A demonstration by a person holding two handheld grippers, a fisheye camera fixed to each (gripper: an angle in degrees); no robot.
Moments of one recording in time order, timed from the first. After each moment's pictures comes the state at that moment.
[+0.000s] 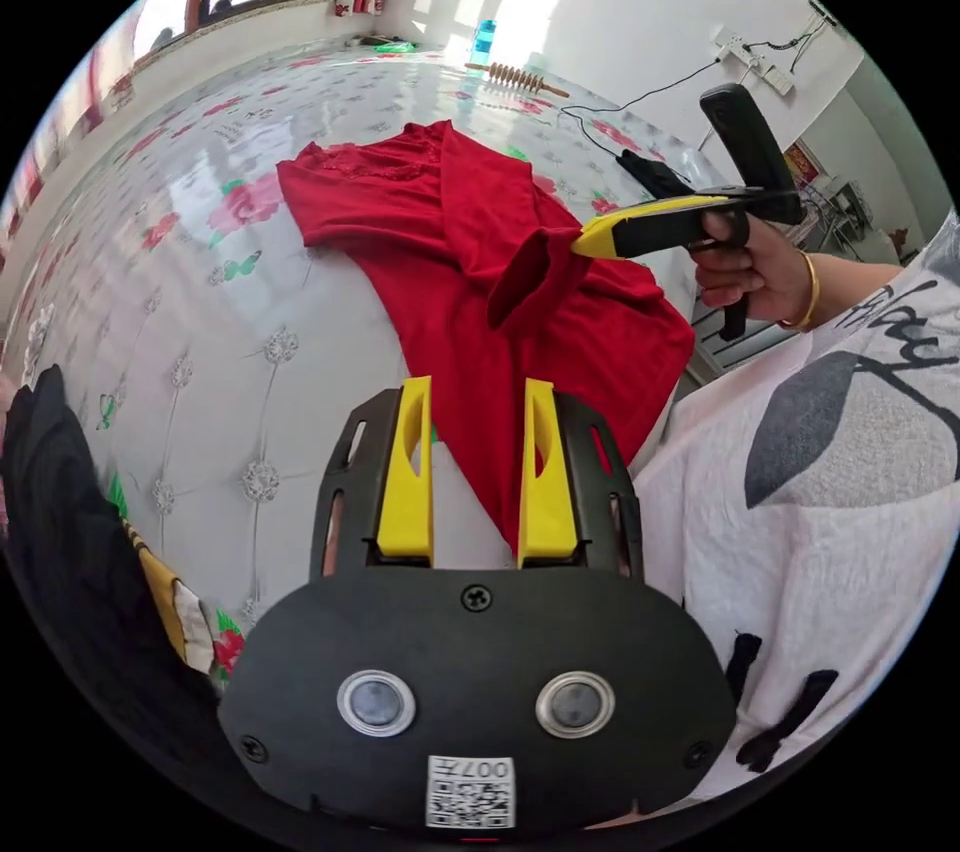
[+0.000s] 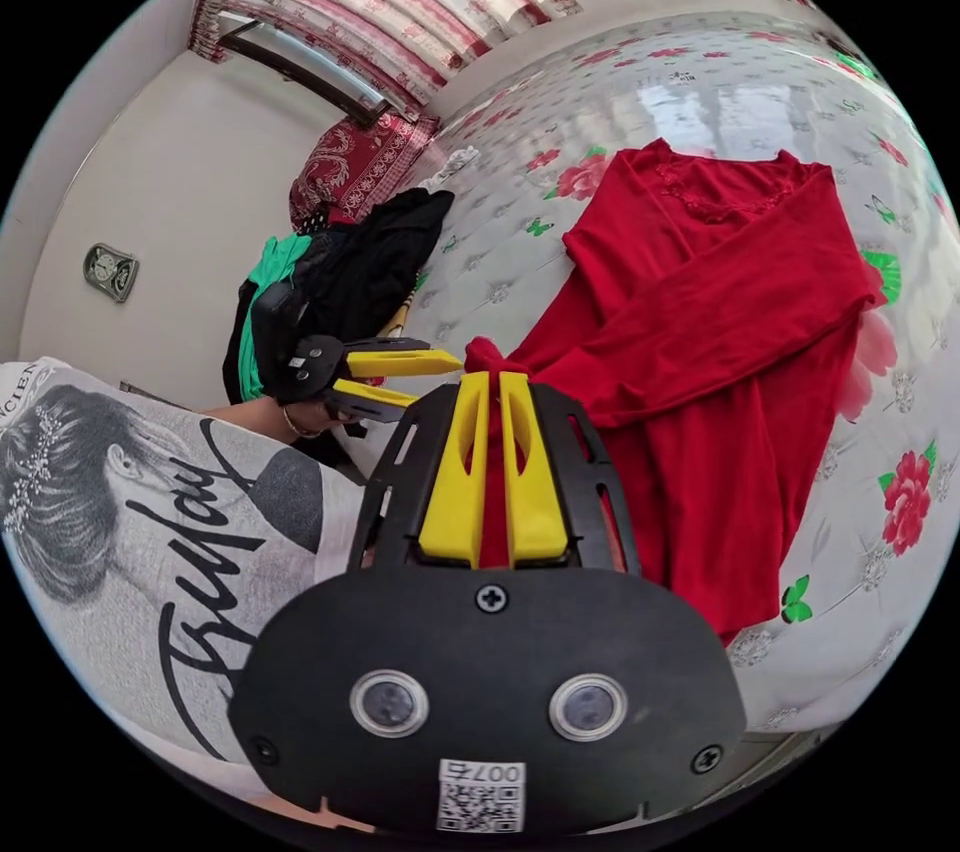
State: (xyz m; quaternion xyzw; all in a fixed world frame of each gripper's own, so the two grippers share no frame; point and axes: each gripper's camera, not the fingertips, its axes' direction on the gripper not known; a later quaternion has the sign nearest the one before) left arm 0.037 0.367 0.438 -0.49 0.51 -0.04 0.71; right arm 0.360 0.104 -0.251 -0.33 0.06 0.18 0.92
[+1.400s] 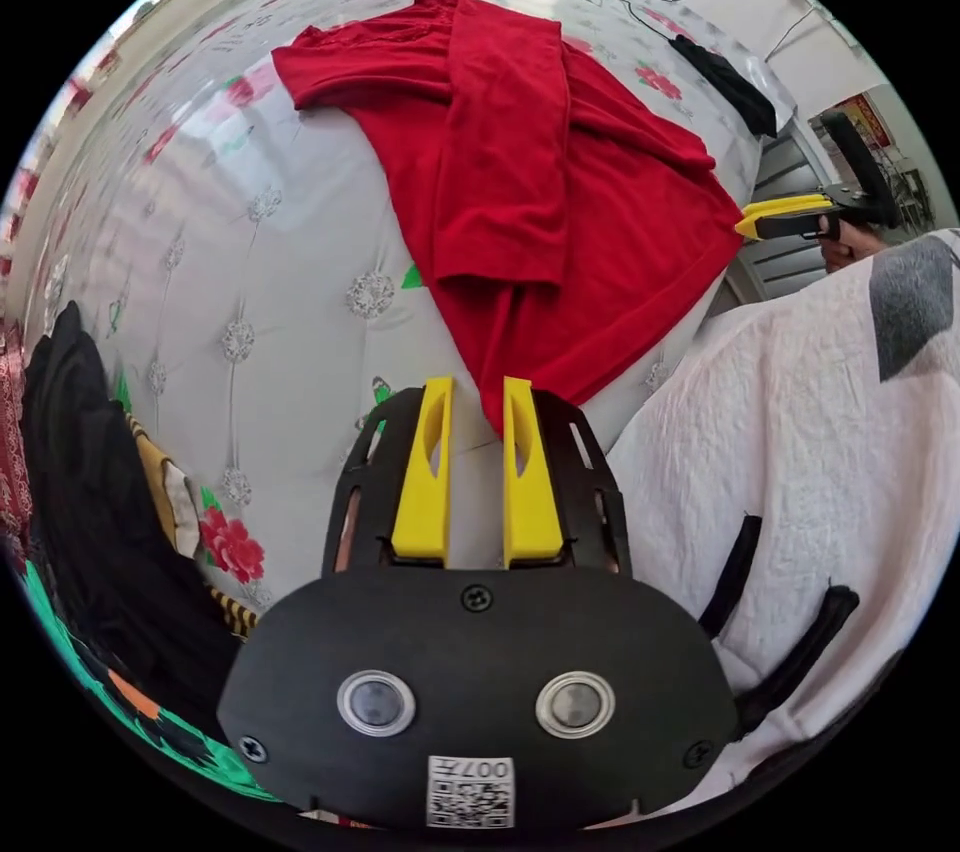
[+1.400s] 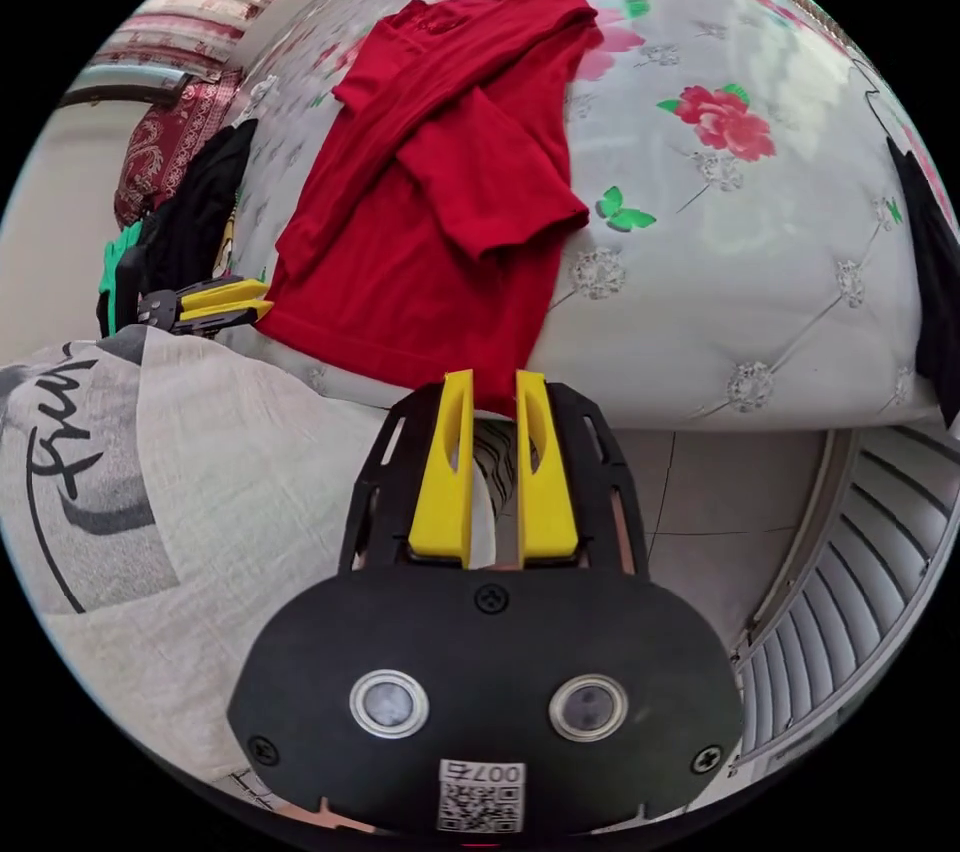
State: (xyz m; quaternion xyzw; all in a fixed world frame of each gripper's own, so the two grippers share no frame) left arm 0.071 0.359 0.424 -0.62 0.48 0.03 0.62; right arm 0.404 0.260 -0.361 -0.47 0.24 0.30 0.80
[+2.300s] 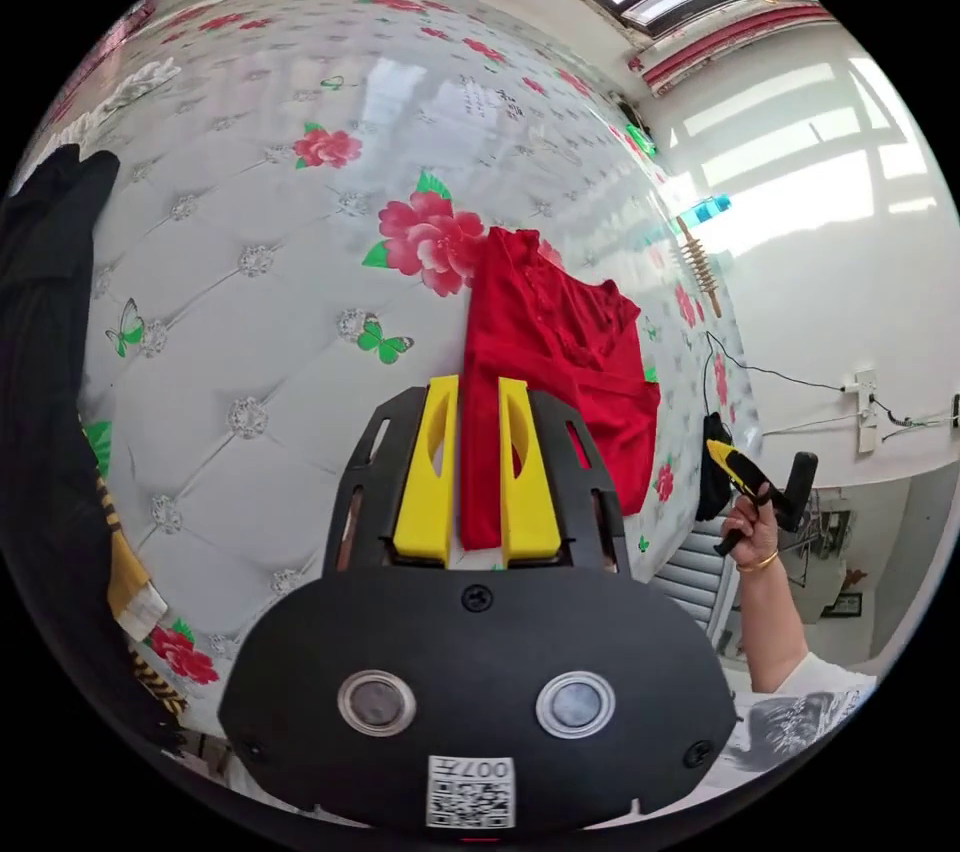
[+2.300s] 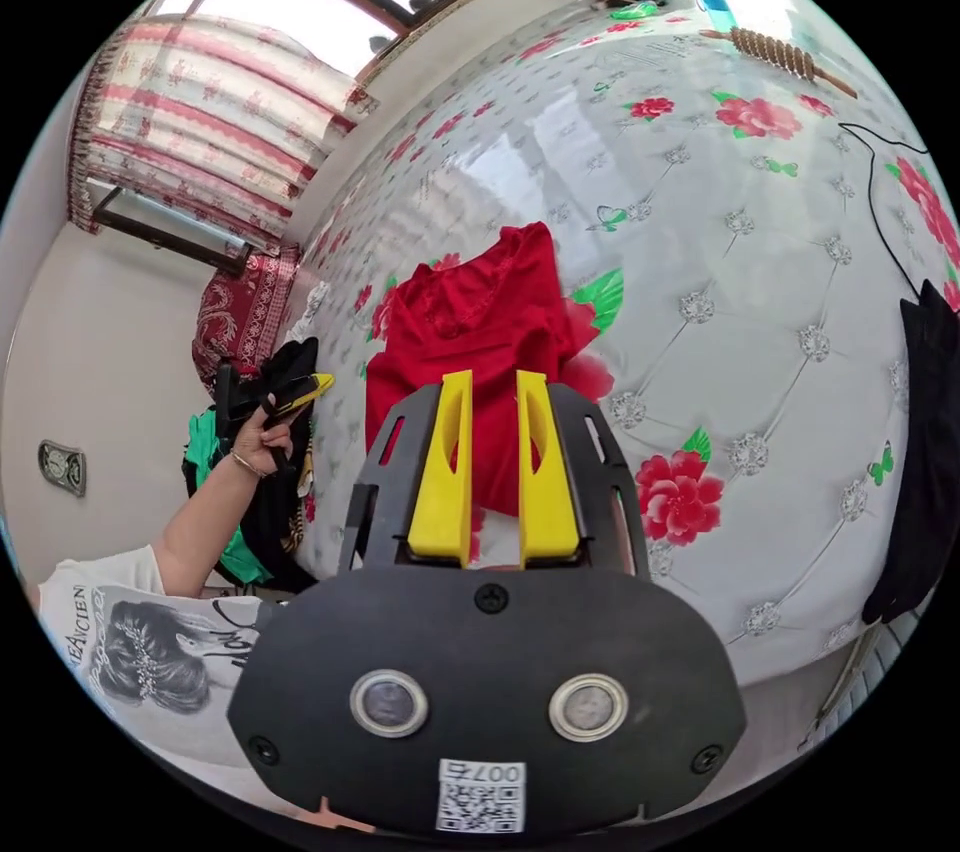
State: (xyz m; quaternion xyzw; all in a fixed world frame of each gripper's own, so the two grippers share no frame) left arm -0.008 0.383 0.665 -0.60 0.34 -0.32 0.65; right arm 0.595 0.182 -0.401 -0.23 0.22 0.31 0.90
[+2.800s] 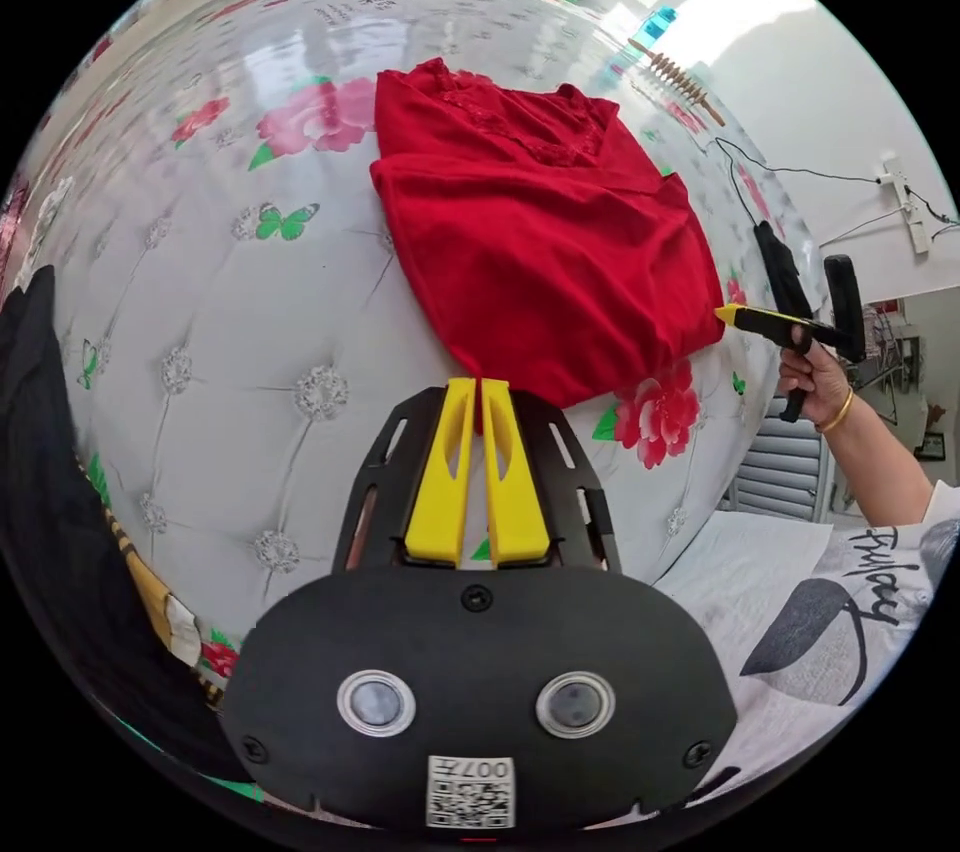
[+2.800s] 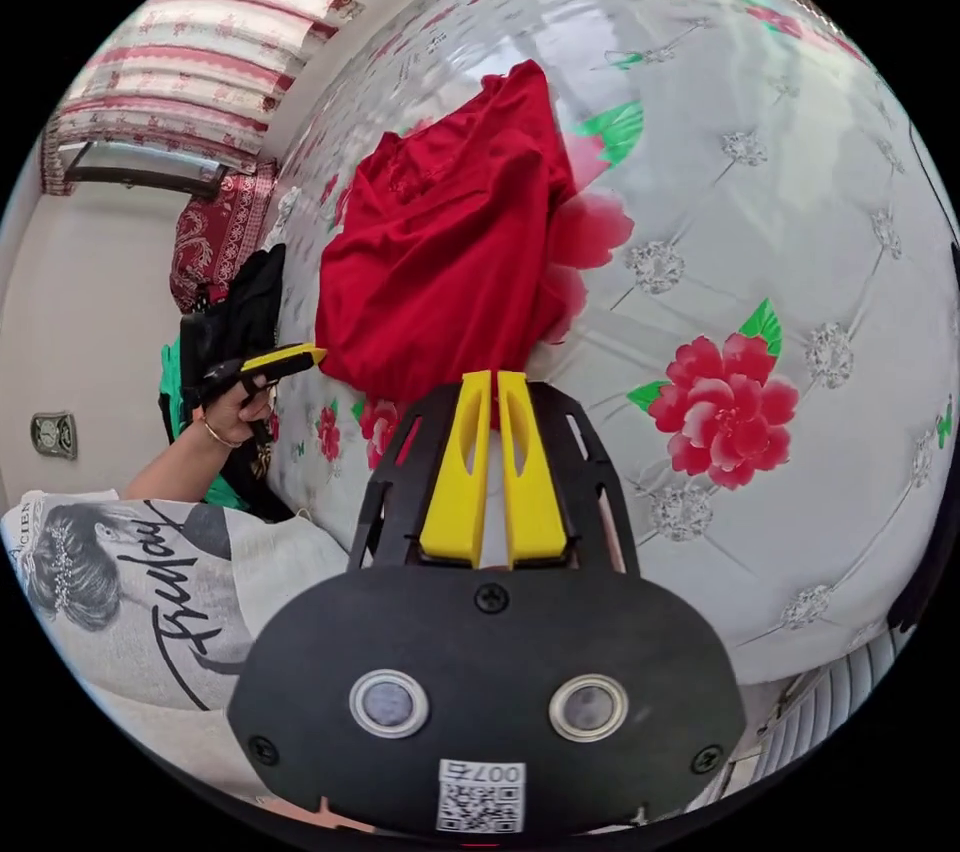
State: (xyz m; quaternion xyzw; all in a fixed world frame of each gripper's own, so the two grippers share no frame) left arm 0.059 0.384 0.622 -0.63 0.43 -0.12 0.64; right arm 0.632 0.277 -0.367 -0.35 0.18 0.30 0.87
